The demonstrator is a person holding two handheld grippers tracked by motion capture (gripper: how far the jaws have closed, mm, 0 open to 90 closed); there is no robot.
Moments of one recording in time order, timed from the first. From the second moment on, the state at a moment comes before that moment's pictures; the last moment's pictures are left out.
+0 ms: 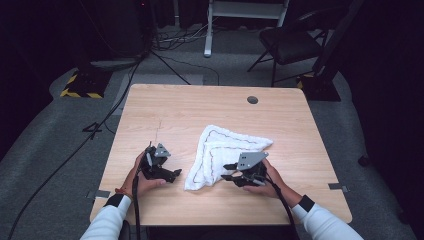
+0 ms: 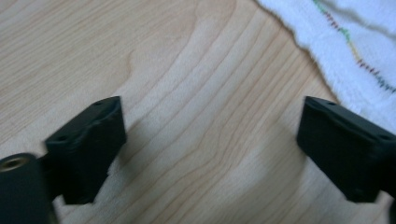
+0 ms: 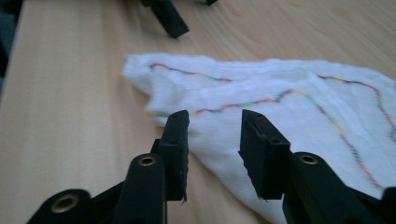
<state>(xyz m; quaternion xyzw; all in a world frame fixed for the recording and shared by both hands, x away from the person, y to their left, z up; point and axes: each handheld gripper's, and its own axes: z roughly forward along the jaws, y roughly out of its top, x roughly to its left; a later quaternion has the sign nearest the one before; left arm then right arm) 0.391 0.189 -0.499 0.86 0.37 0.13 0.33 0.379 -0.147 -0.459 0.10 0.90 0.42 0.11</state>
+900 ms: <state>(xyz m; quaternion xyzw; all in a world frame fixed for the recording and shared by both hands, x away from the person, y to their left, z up) 0.386 0.148 -0.499 0.89 0.30 0.09 0.34 0.477 -0.063 -0.475 0.22 0.90 0.37 0.12</state>
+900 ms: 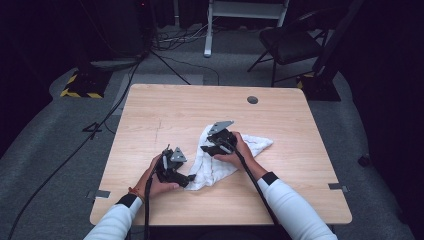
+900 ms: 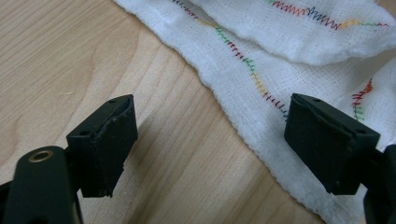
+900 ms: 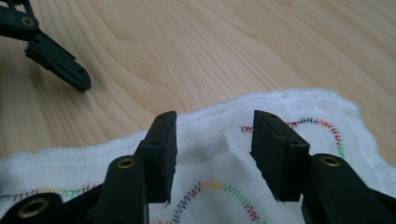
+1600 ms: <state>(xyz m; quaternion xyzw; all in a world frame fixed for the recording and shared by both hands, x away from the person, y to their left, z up) 0.383 0.152 -0.503 0.88 0.29 0.10 0.36 0.472 -0.077 -0.477 0.22 0.89 0.37 0.14</state>
